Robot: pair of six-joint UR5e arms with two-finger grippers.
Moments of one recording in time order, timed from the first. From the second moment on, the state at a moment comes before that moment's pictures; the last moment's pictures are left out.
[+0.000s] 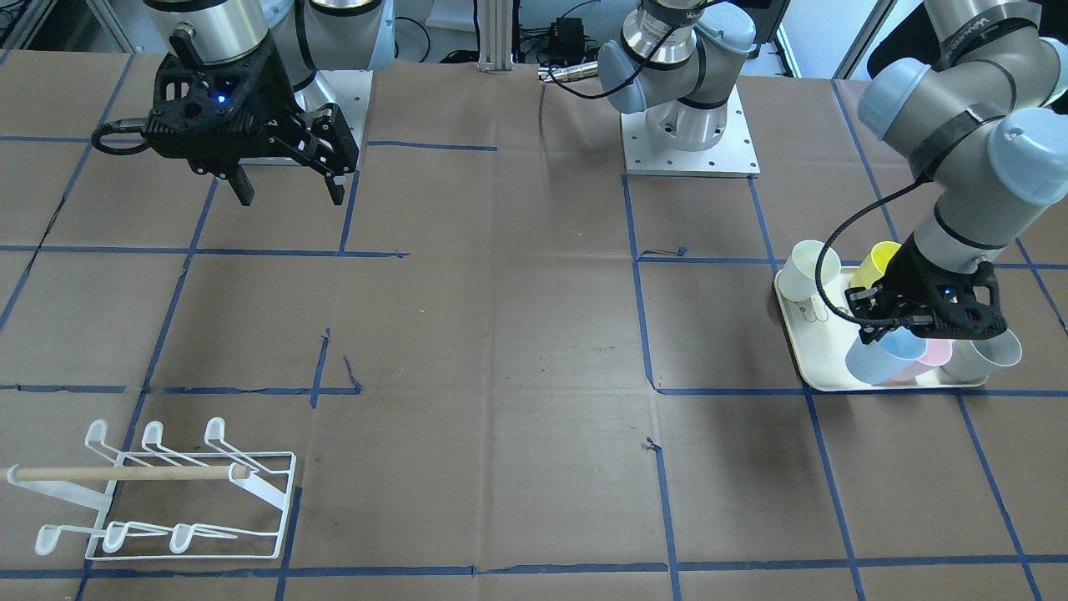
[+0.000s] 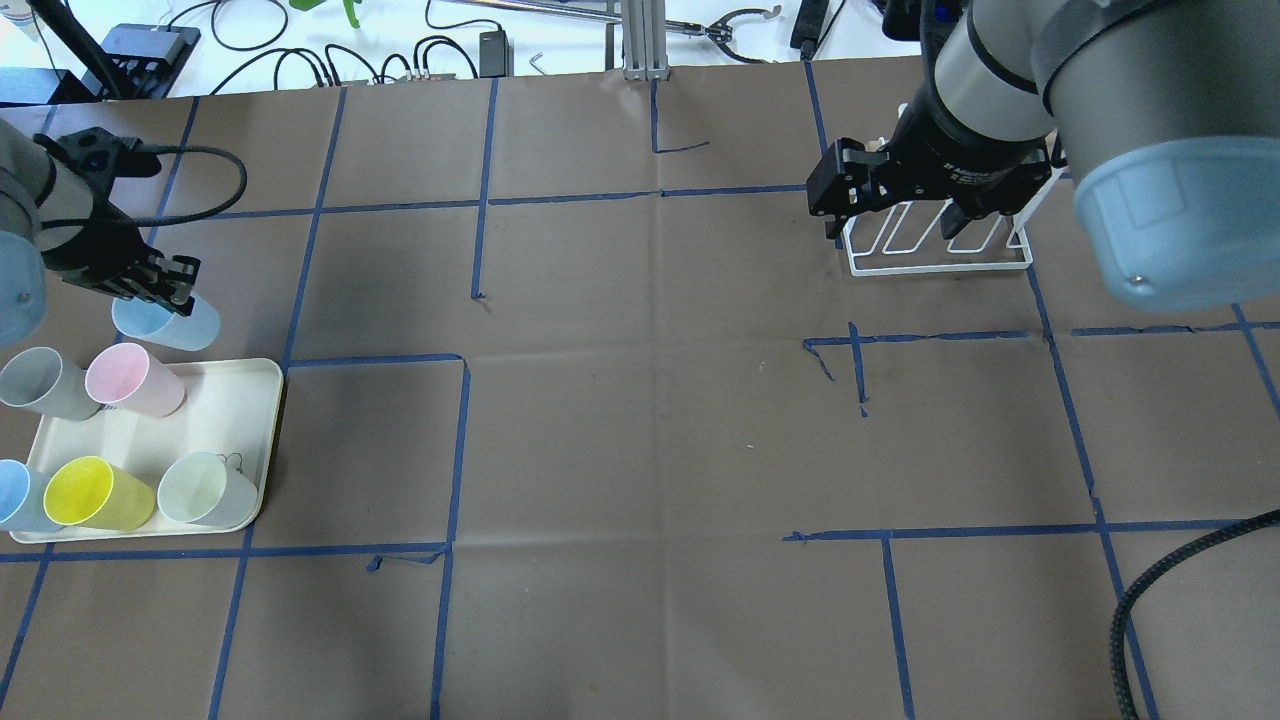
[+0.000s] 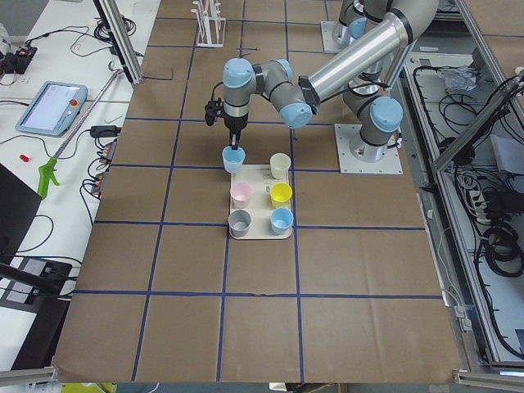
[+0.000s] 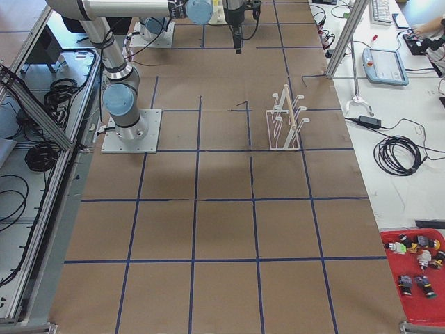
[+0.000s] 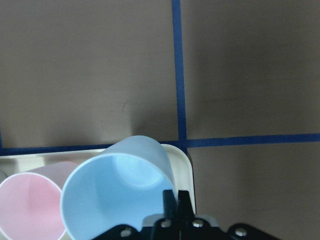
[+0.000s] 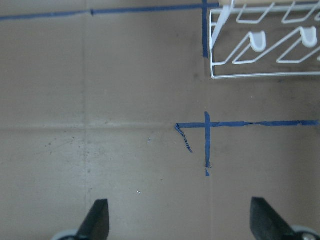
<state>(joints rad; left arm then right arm) -1.12 -1.68 -1.79 -1.15 1.58 0.51 1.64 -1.65 1.73 -1.89 -1.49 0.09</state>
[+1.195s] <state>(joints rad) -1.27 -1.65 -1.63 -1.09 0.87 0.51 1.64 -1.65 2.20 -3.02 -1.11 0.76</state>
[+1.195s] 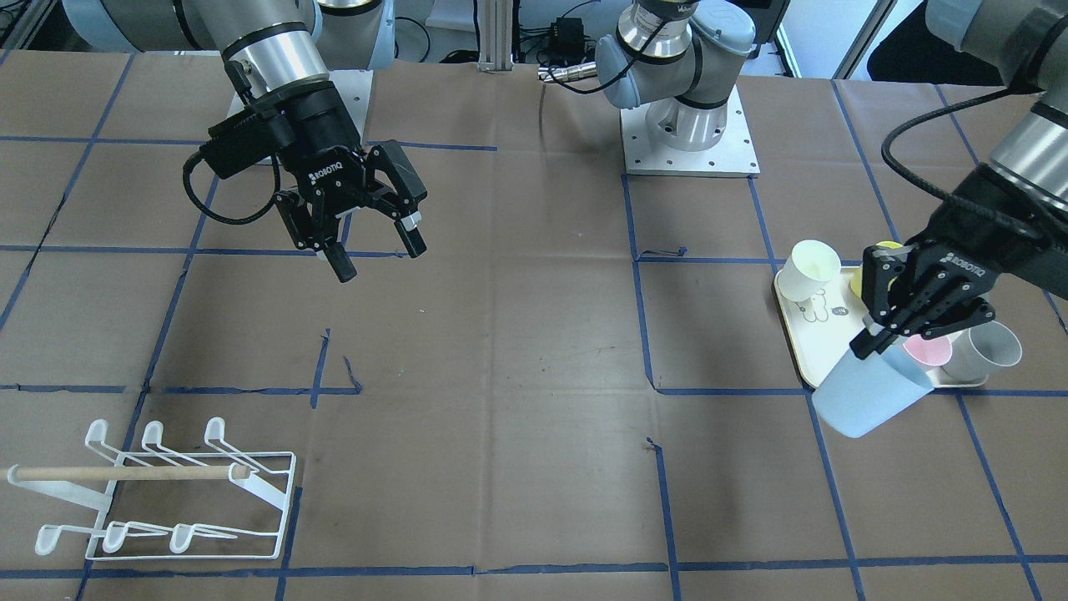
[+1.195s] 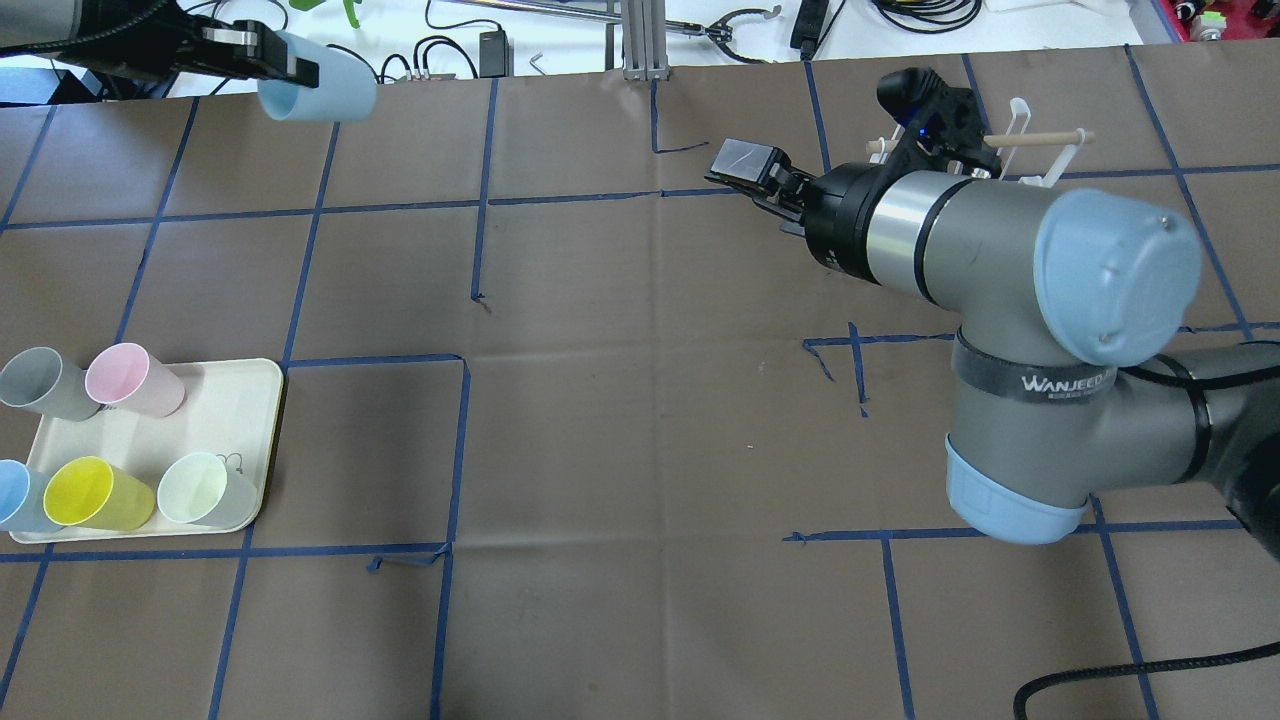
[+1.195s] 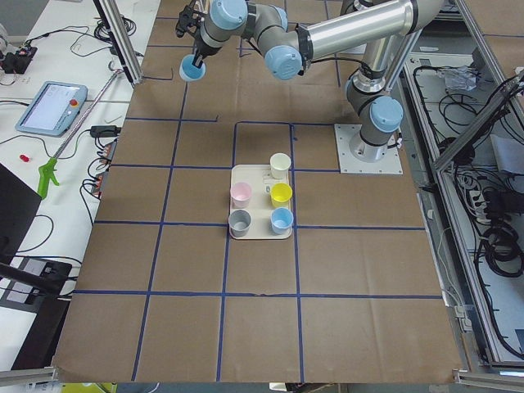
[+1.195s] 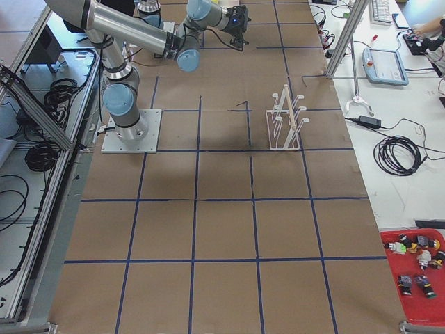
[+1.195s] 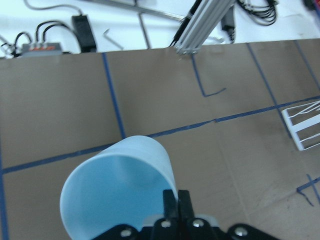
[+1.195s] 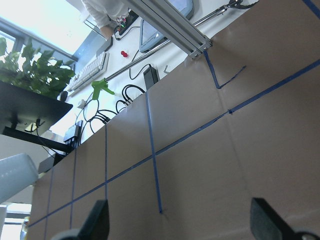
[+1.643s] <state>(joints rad) -1.30 -1.62 -1.85 -0.76 0.58 0.51 1.64 -1.65 2.32 -3.24 -1.03 1.22</state>
